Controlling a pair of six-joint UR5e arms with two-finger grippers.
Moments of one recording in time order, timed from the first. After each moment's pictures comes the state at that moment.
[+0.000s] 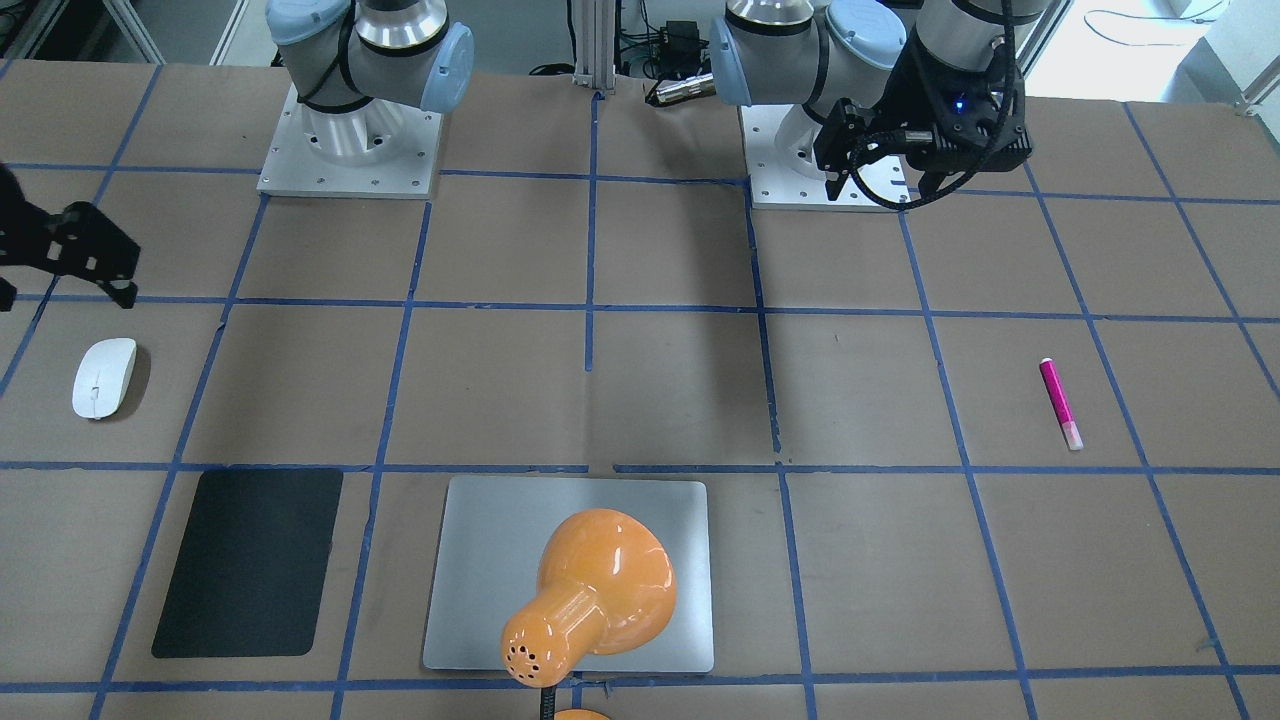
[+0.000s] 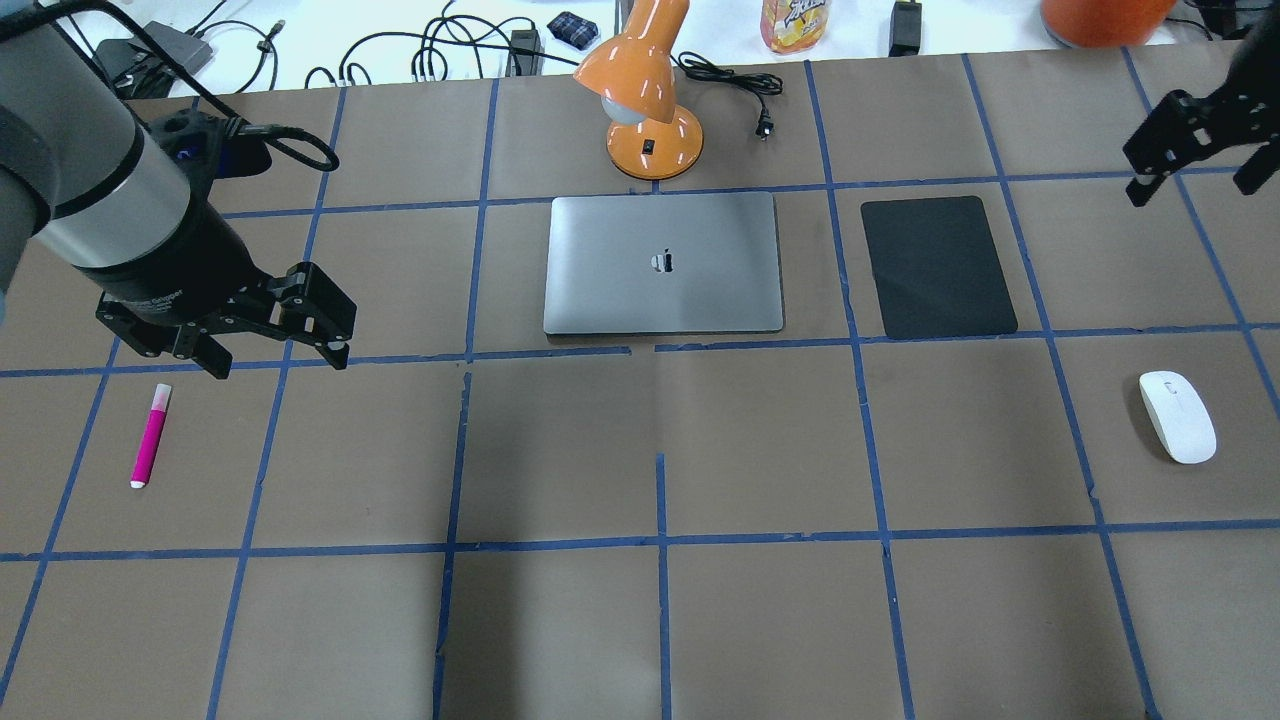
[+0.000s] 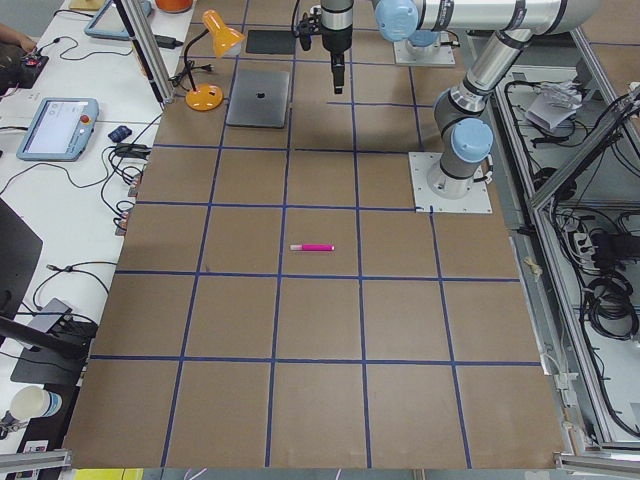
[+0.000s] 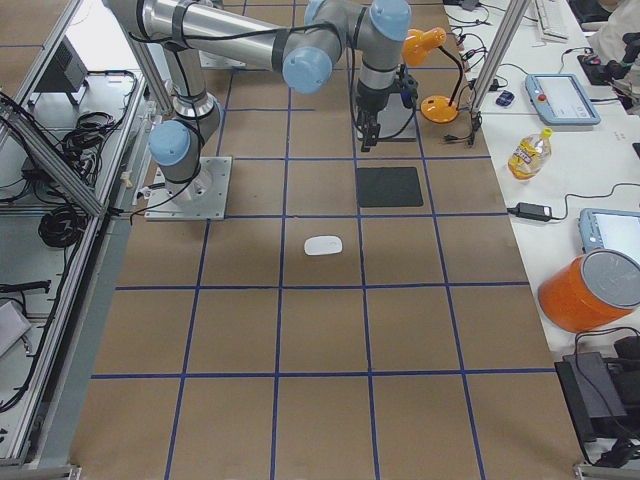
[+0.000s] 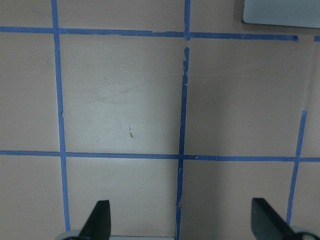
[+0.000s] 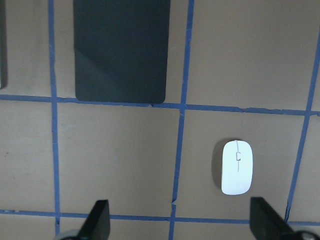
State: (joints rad) left arm -1.48 -1.37 -1.76 -1.65 1.57 0.05; right arm 1.15 -1.45 1.52 -1.59 -1.61 -0.49
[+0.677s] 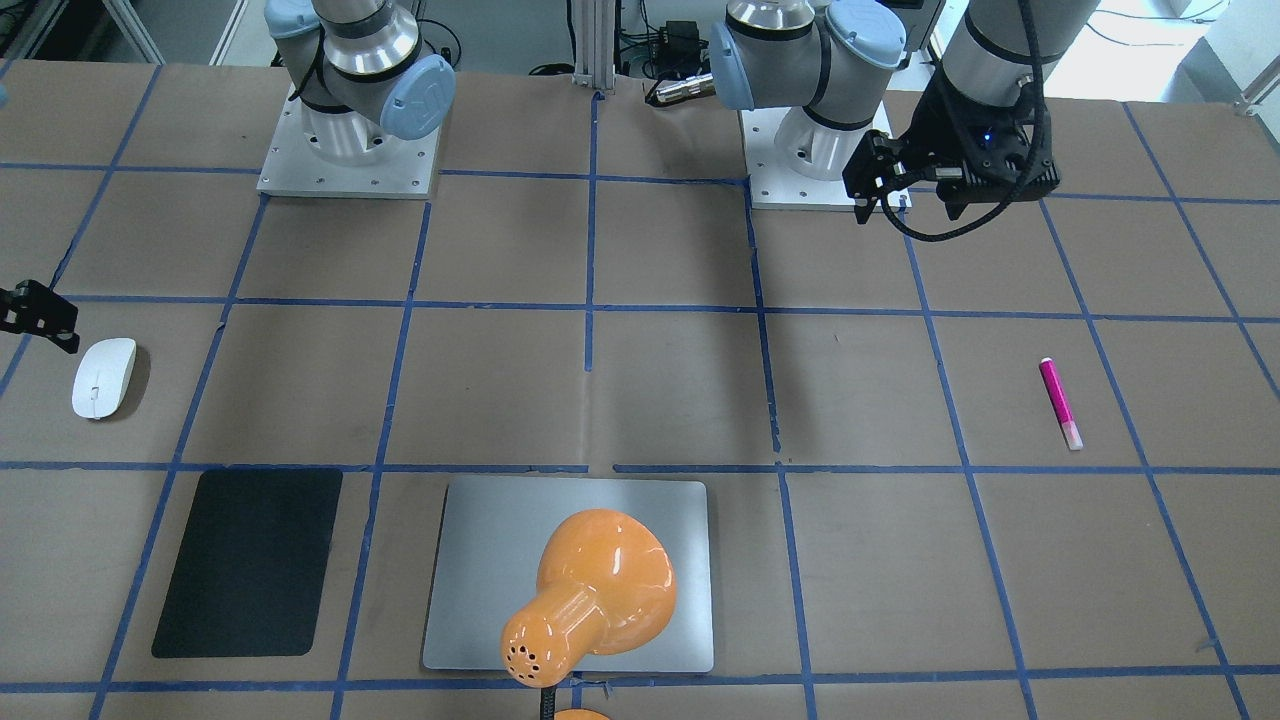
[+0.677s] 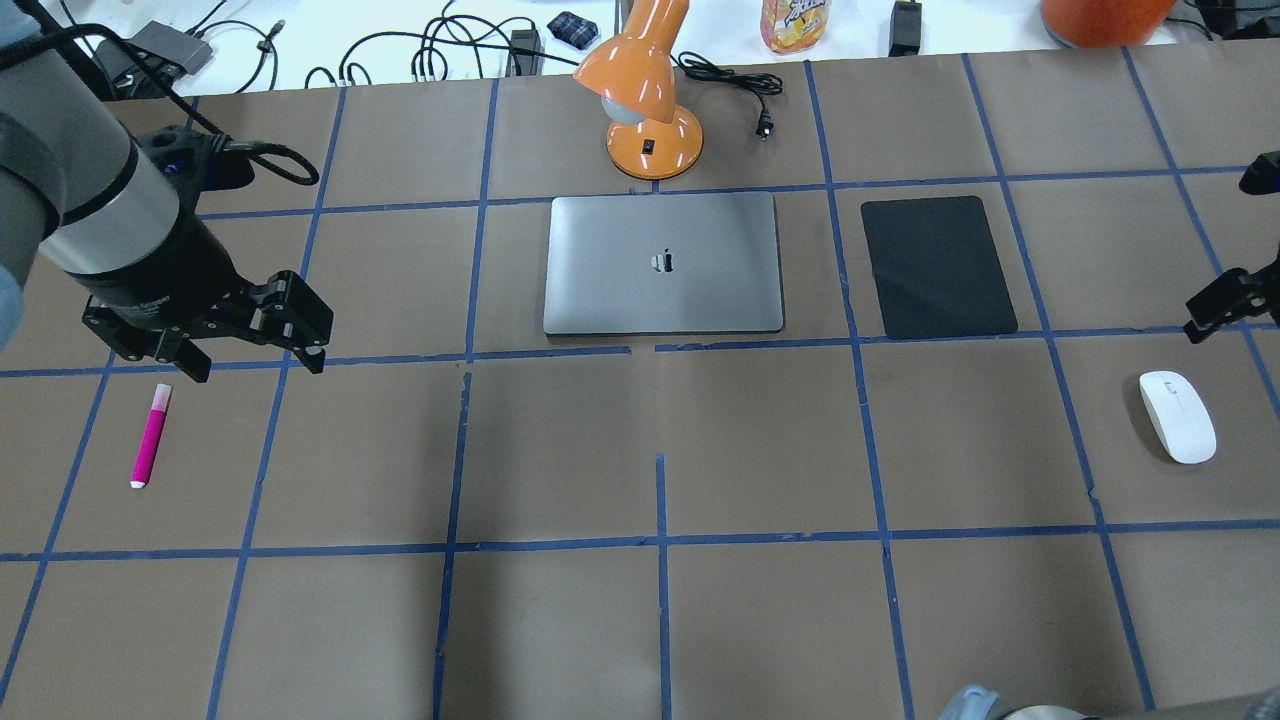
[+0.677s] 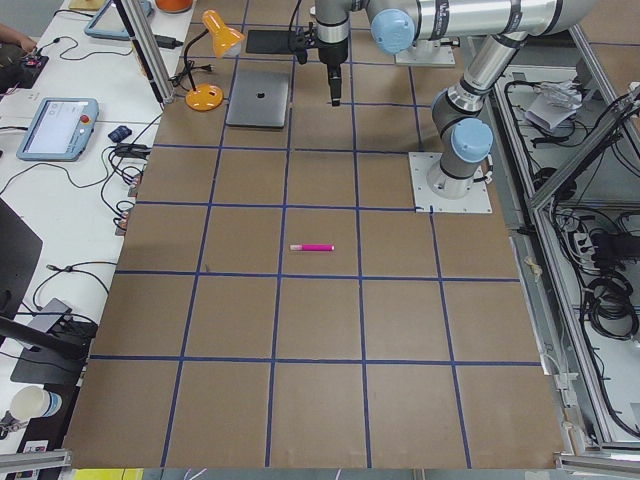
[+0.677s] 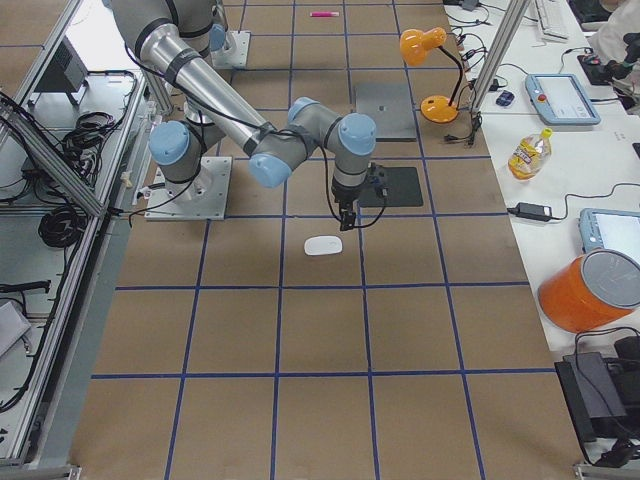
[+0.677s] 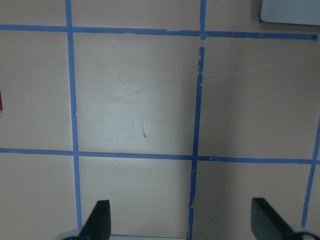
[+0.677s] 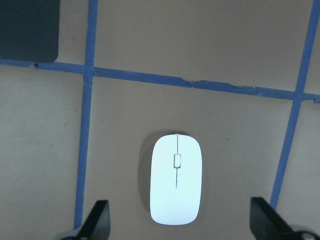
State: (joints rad) left arm -1.41 -1.39 -1.82 -1.58 1.62 0.09; right arm 0.91 -1.40 1.92 -2.08 -1.61 -0.79
